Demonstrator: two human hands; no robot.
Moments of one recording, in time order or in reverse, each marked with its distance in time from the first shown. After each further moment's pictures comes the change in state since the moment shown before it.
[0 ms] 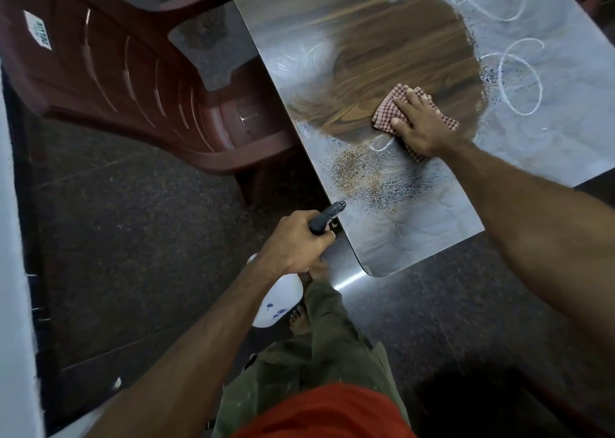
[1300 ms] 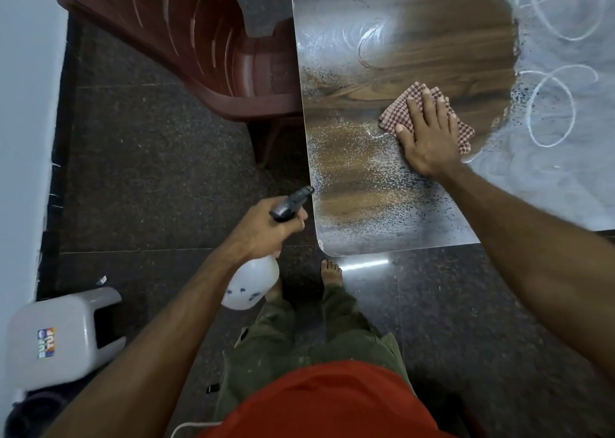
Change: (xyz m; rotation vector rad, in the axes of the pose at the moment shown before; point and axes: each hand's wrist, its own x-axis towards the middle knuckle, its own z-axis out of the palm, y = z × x) left_hand -0.040 0.018 0.056 -0.208 0.198 -0.162; right_hand -0.015 0.037 0.017 -0.195 0.039 -0.192
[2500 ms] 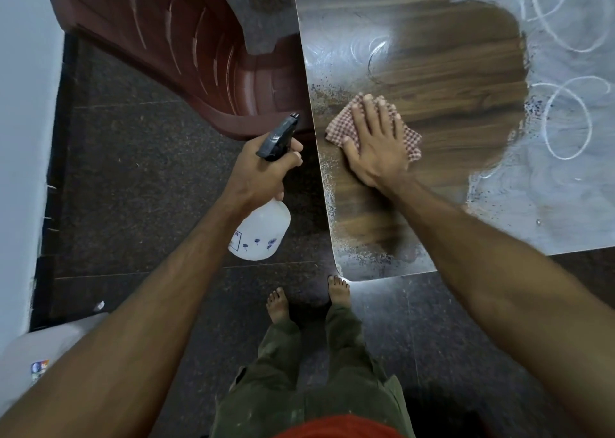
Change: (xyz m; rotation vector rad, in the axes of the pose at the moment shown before) left_hand 0.062 0.043 -0.066 -0.167 0.272 0.202; right_hand 0.022 -0.120 0.020 -0.133 0.065 -0.096
